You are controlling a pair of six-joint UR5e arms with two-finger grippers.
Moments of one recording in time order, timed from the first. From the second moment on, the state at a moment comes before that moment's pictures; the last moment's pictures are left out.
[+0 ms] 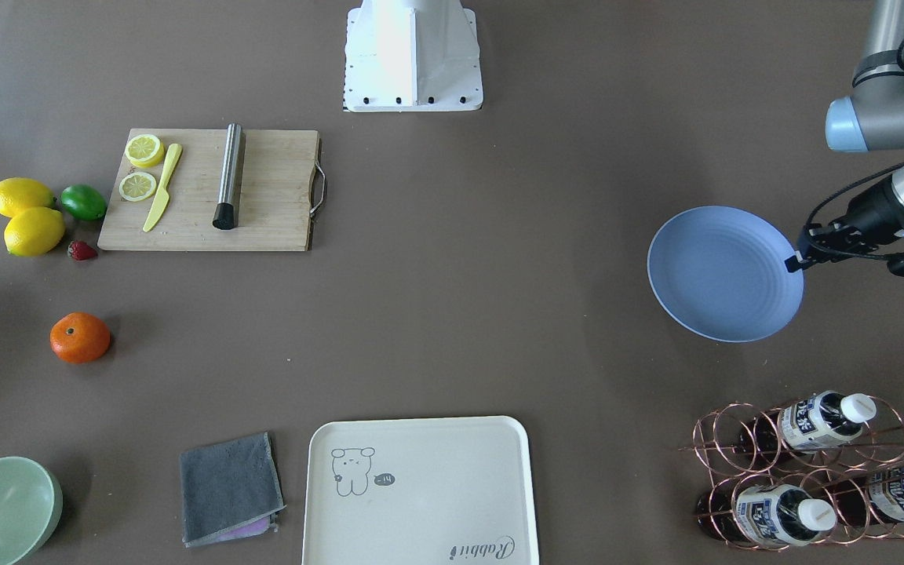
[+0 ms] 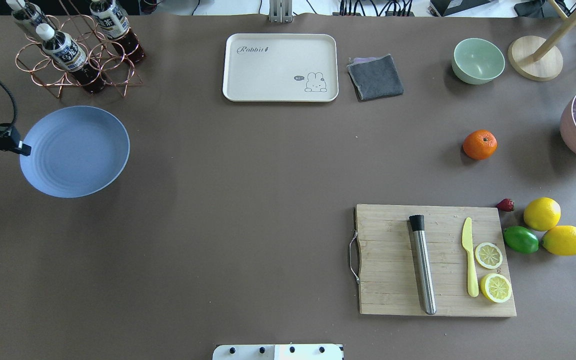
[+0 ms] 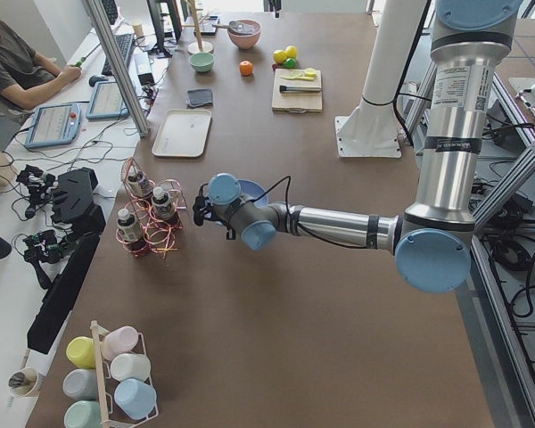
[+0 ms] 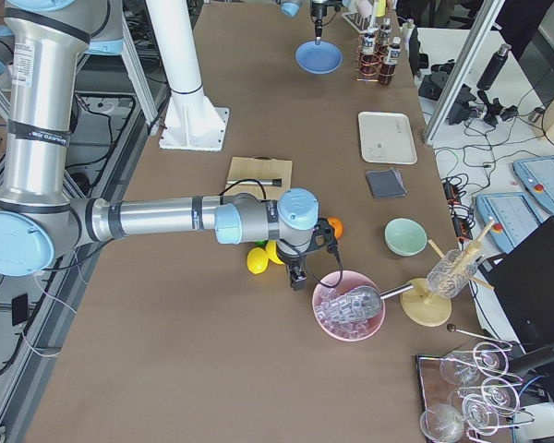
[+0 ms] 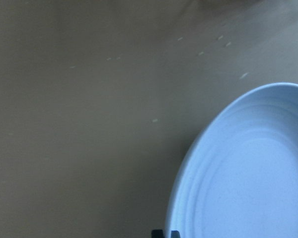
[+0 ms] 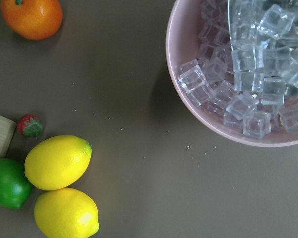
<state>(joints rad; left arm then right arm) -1.08 -1.66 -1.62 -2.27 -2.43 -1.00 1.41 -1.73 1.83 -1.53 2.41 -0.16</state>
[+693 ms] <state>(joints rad) -0.53 -1.98 -1.72 -2.17 -1.95 -1.60 1.21 -1.48 1.69 -1.49 2.39 0.16</state>
